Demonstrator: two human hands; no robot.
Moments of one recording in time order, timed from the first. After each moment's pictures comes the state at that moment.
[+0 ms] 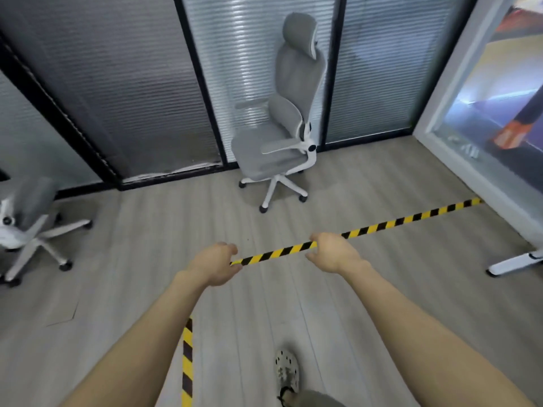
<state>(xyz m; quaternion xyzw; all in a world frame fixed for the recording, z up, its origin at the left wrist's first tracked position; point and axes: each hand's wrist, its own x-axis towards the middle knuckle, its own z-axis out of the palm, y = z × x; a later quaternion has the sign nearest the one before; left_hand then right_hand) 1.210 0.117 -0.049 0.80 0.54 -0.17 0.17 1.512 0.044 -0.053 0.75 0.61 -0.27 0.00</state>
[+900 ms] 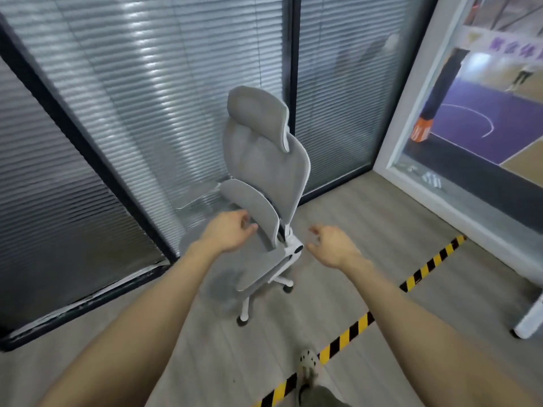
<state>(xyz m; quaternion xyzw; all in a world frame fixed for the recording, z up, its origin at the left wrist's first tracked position) 1.498 0.819 0.030 0.88 0.42 -0.02 0.21 1.717 0.641 -0.013 0.84 0.47 -0.23 -0.13</state>
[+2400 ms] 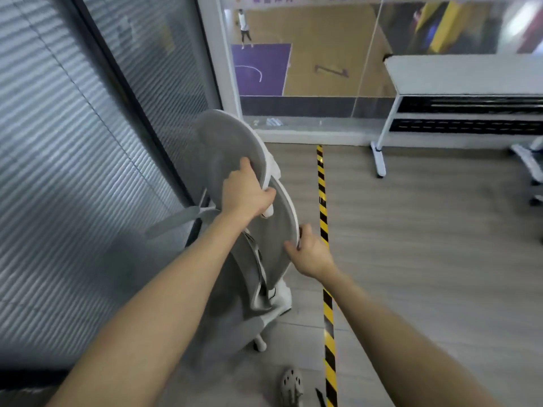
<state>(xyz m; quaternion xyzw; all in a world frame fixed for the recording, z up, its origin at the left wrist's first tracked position) 1.564 0.895 0.066 0.96 0.09 0.05 0.26 1.512 0.724 -0.073 0.92 -0.01 -0.14 -0.38</state>
